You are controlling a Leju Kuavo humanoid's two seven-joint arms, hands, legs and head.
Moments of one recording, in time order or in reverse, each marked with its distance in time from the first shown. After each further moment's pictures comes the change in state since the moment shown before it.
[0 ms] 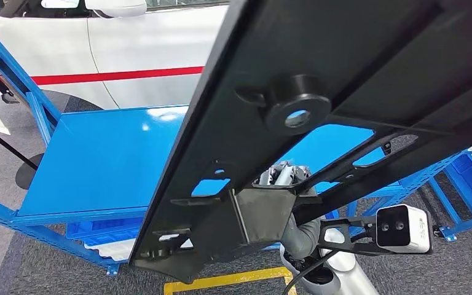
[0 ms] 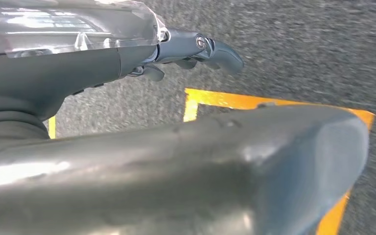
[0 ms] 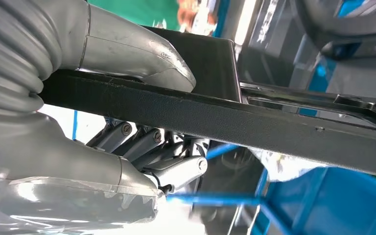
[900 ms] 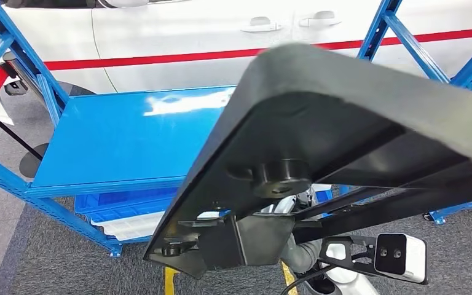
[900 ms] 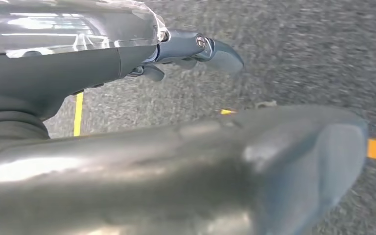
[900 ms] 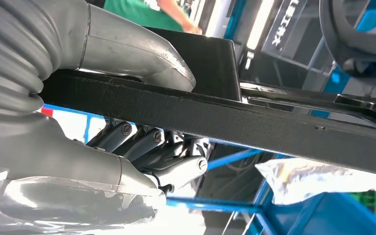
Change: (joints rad) left arm -0.006 0.012 0.046 0.000 -0.030 0.058 0.060; right arm 0.044 -0.076 0.033 0.013 0.105 -0.019 -0.128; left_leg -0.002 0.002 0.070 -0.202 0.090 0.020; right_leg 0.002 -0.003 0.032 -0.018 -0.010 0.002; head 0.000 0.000
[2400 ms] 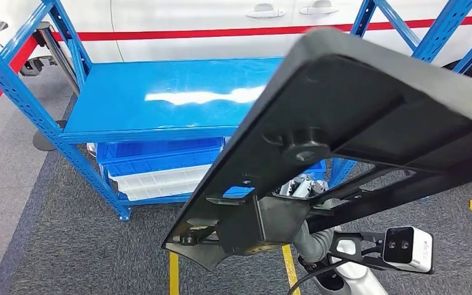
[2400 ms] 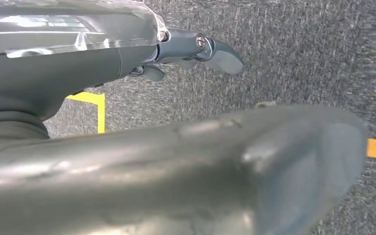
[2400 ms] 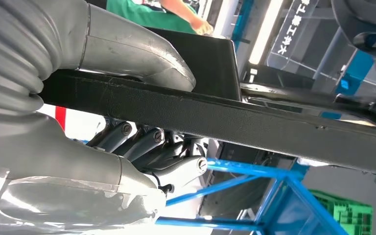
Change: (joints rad) left arm -0.010 0.013 0.004 0.000 -0.111 -0.050 0.000; right arm 0.034 -0.033 -0.076 0.020 -0.025 0.004 -0.017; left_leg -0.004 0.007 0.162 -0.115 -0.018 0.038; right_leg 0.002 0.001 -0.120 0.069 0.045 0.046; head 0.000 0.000
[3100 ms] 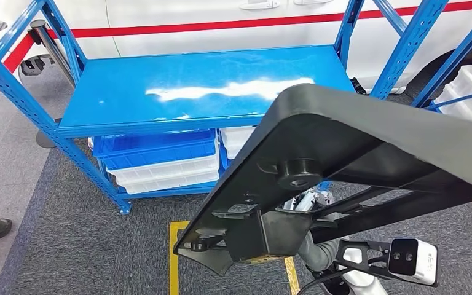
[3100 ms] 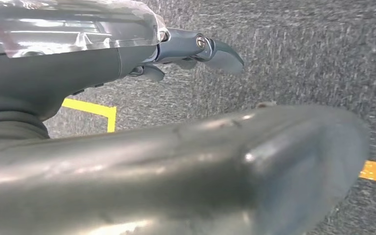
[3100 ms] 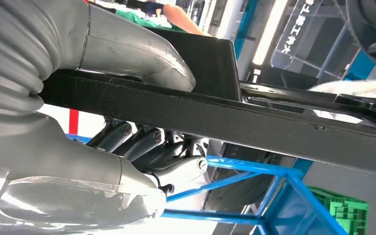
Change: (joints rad) left arm 0.004 0.021 0.014 0.000 -0.009 0.054 -0.002; right arm 0.078 0.005 -0.070 -0.010 0.062 0.085 -0.005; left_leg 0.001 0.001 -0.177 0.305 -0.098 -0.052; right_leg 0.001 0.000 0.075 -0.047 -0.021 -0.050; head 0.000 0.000
